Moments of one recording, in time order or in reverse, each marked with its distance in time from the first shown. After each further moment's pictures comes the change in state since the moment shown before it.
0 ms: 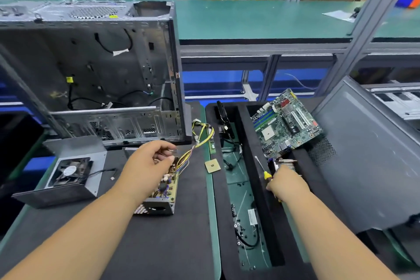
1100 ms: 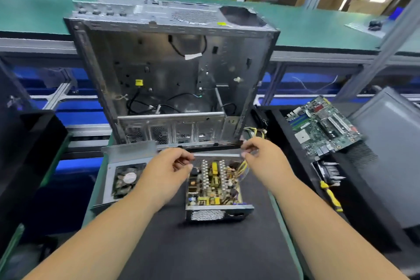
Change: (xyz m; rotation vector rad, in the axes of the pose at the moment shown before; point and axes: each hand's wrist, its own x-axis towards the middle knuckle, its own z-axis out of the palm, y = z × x) left_hand 0.032 -0.086 -0.136 0.014 -0.184 0.027; right_hand -0.110 -0.228 0.021 0.396 0.222 -0.429
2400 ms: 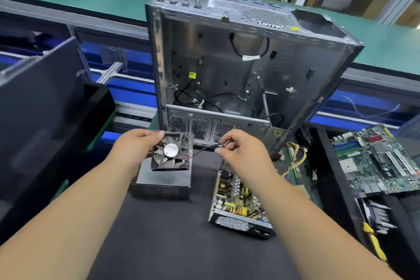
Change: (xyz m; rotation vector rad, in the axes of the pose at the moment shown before) left_hand 0.015 -0.081 -0.104 -0.451 0.417 -0.450; right_hand 0.015 -0.102 0.071 0.102 -0.247 -0.282
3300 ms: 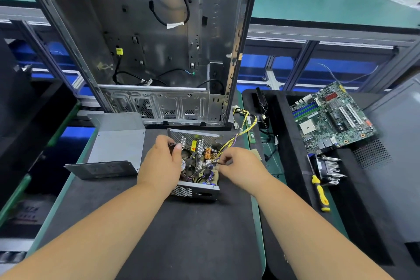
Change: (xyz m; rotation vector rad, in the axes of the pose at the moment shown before) left_hand -0.118 -0.047 0.178 0.782 0.059 0.392; right_hand -0.078 0.146 -0.060 -0.173 -0.179 0.145
